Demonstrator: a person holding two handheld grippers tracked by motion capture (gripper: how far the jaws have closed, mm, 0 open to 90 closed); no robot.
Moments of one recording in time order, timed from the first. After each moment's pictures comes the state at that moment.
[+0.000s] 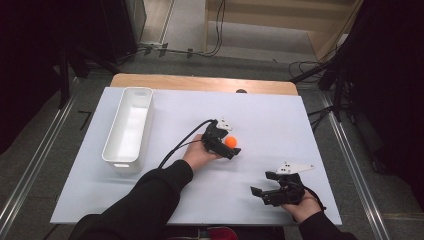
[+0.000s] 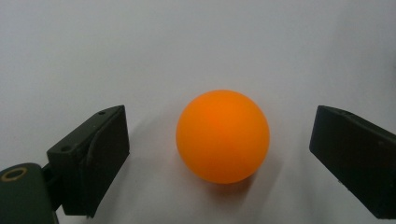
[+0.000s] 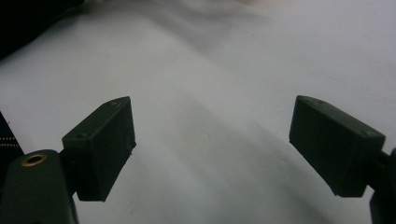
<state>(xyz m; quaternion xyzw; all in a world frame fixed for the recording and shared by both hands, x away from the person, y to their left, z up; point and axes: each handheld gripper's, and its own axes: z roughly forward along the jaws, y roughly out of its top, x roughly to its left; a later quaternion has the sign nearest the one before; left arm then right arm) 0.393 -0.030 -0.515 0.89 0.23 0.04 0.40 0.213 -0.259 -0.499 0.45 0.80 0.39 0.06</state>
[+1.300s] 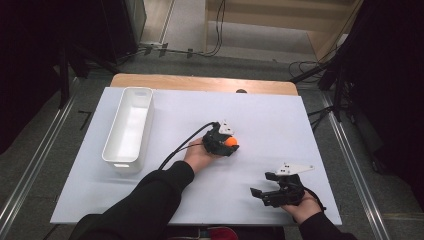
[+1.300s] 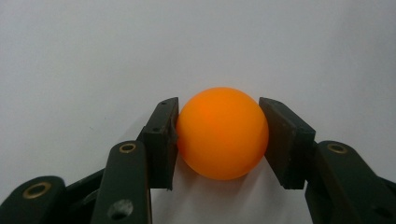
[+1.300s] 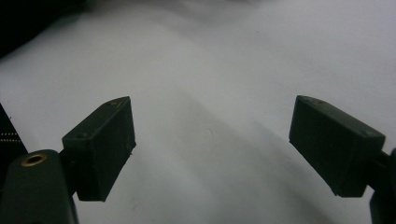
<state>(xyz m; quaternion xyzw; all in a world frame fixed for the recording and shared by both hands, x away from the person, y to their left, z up) 0.383 -0.032 -0.515 0.89 0.20 0.08 0.39 0.212 -0.258 -0.500 0.45 0.80 0.39 0.06</state>
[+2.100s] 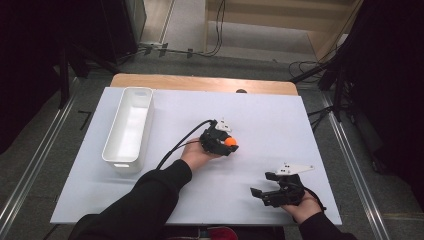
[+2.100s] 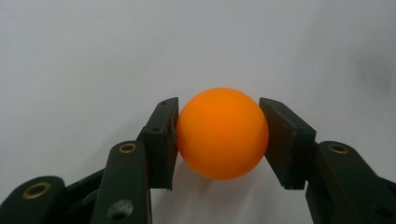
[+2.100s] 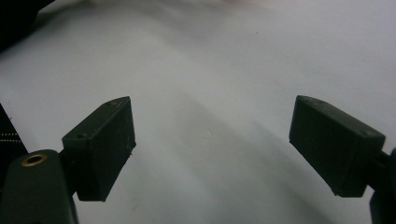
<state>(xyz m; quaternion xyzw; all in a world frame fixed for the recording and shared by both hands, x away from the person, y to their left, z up) 0.378 -0.023 -0.495 0.89 0.21 0.04 0.40 0.211 -0.258 -0.500 0.45 0.80 0.39 0.06</state>
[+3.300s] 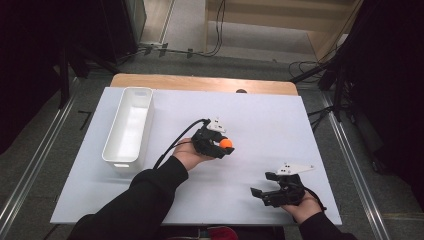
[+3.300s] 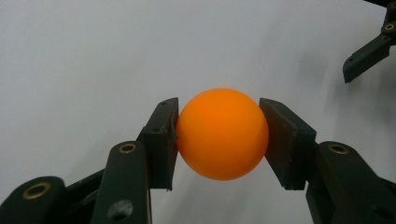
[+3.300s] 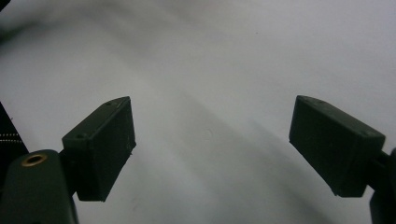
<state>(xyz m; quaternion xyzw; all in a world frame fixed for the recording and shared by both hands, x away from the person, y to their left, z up) 0.360 0.001 -0.460 0.90 0.19 0.03 0.40 0.211 -0.258 -0.499 0.45 0.80 0.39 0.06</state>
